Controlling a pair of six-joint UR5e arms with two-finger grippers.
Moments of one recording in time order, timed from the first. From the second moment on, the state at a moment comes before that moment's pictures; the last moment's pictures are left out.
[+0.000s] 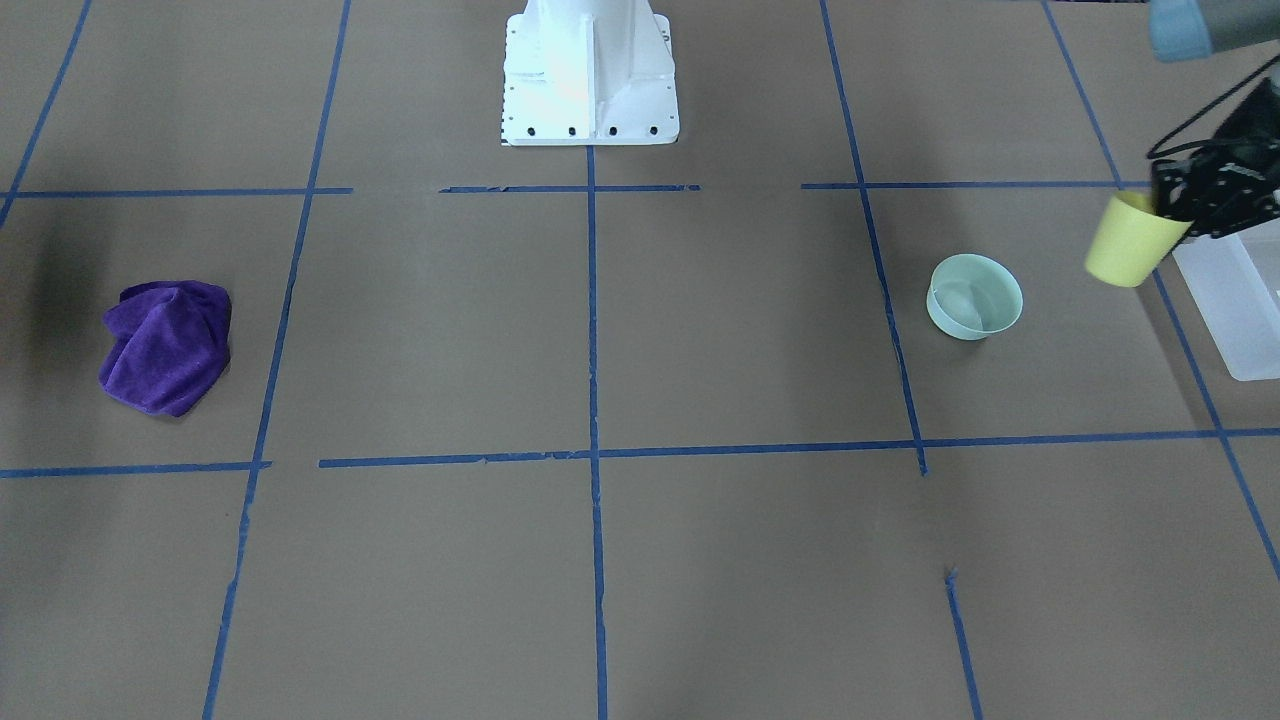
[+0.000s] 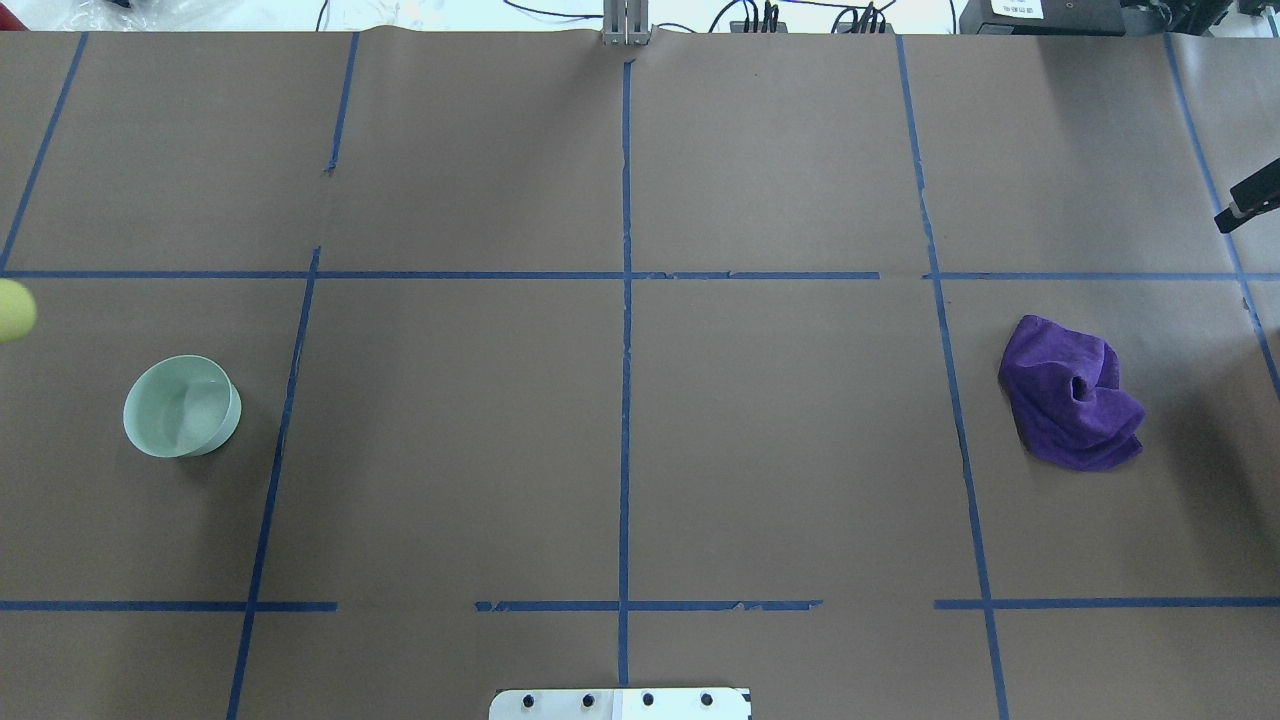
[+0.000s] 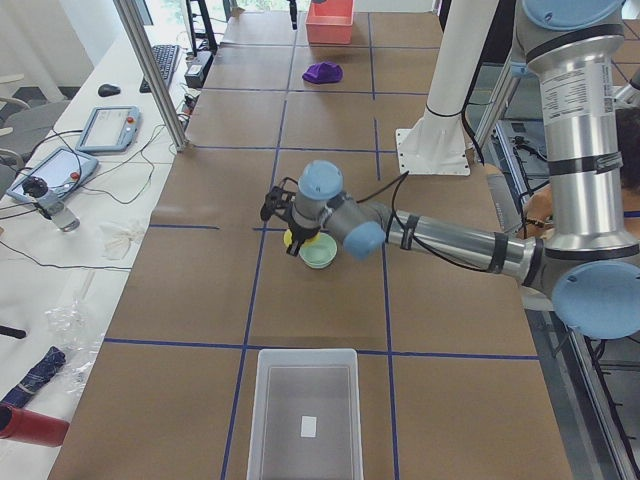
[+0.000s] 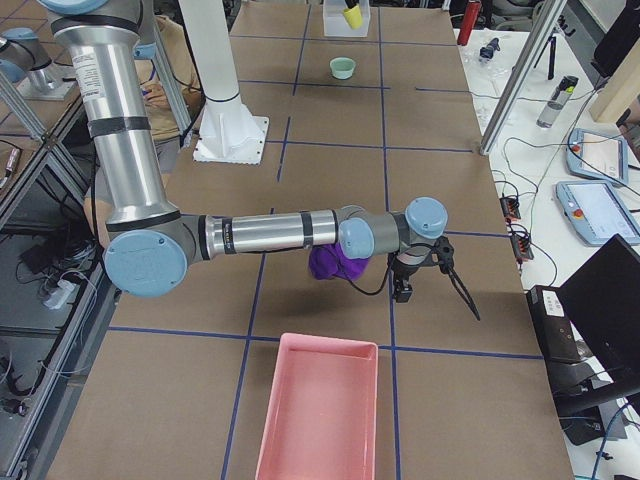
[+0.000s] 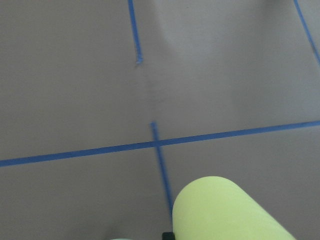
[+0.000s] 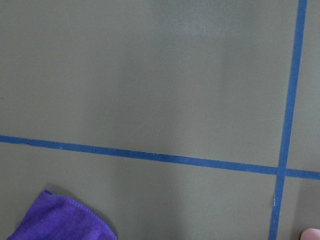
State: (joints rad) left arm -1.35 -1.33 -1.82 -2.21 -2.38 -0.25; right arm 1.38 -1.38 1.47 -1.48 2.42 0.16
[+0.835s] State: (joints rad) left arm -1.61 -1.35 -1.51 -2.11 -2.25 0.15; right arm 1.38 -1.39 1.46 -1.46 2.42 0.16
